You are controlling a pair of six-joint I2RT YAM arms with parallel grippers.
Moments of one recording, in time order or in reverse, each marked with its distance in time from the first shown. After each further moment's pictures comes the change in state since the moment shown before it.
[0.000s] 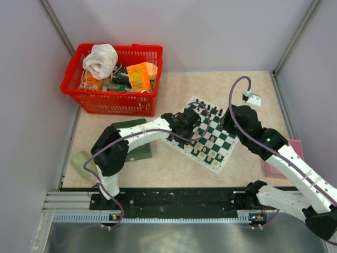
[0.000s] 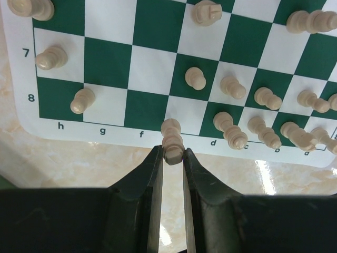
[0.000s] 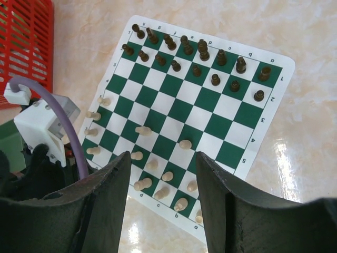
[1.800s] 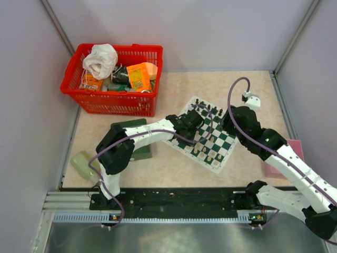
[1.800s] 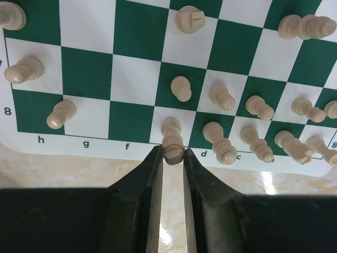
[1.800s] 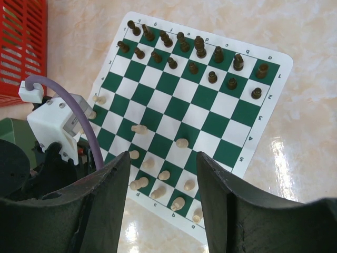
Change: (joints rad) left arm -0.024 0.063 0.018 0.030 -0.002 -0.008; right arm 0.000 0.002 -0.014 0.002 0.006 0.000
